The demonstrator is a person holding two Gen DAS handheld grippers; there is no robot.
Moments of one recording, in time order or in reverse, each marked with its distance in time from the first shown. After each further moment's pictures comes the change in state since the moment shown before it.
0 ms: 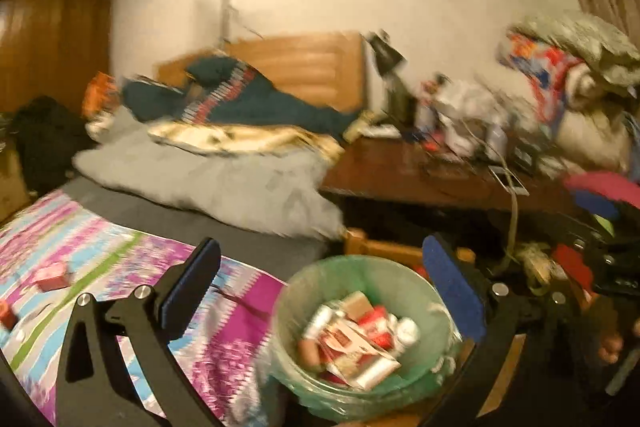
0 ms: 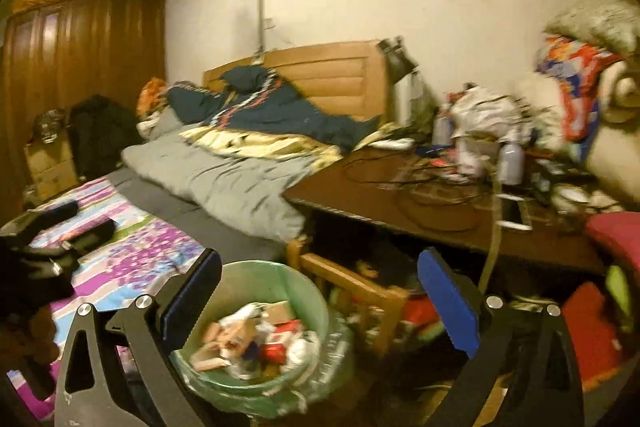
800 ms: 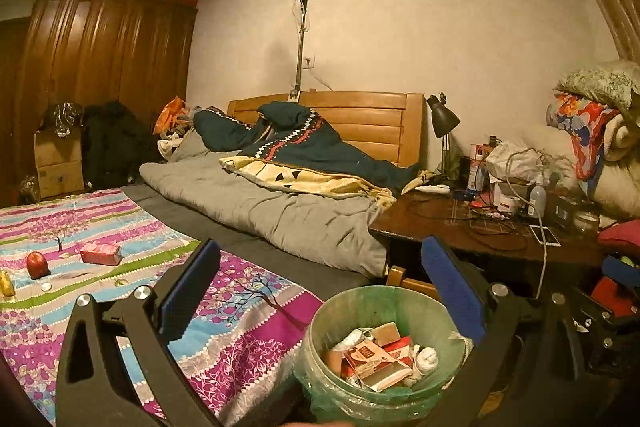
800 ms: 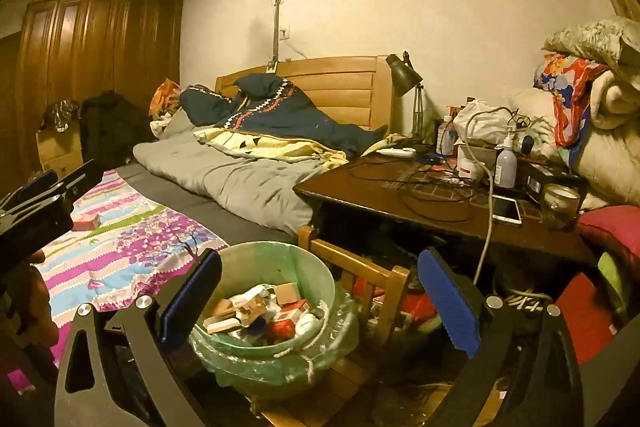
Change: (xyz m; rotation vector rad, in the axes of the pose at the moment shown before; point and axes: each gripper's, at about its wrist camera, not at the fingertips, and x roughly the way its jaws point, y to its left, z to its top) left arm -0.065 -0.008 -0.033 -0.098 -0.188 0.199; right arm -0.044 0.015 -0.051 -0.050 -0.038 0.049
